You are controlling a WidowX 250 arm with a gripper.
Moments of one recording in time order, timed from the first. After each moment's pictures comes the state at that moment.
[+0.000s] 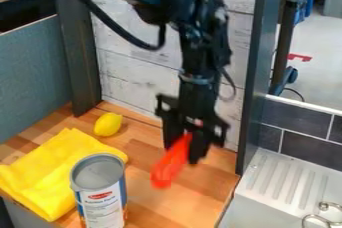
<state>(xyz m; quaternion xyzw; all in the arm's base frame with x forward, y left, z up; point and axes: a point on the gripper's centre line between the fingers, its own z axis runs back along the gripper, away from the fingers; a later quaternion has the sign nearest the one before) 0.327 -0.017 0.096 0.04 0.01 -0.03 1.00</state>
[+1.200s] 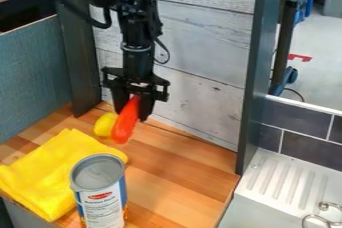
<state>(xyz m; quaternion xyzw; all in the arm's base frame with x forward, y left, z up) 0.358 0.089 0.098 0.05 -0.01 0.12 0.99</state>
